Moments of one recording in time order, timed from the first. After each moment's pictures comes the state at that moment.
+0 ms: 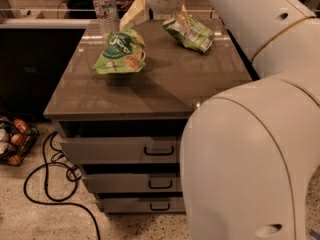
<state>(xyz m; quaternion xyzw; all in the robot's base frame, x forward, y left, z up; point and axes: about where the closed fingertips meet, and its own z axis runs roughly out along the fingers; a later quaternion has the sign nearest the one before) 0.716 -0.003 0.955 -0.11 0.97 0.08 0.18</state>
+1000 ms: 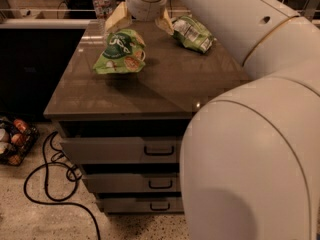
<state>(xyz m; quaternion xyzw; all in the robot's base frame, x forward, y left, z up) 0.739 0.039 0.940 -0.09 0.96 0.09 0.24</state>
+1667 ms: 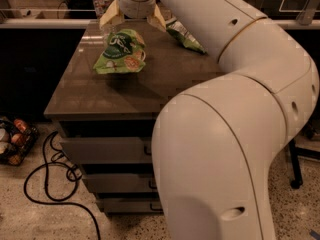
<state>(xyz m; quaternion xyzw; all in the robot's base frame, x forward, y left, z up) 0.771 0.063 0.936 -0.07 0.96 0.08 0.26</state>
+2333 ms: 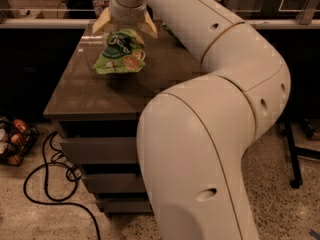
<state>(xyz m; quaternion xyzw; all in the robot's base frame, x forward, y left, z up) 0.775 0.090 0.913 -0.09 0.97 0.09 0.23</state>
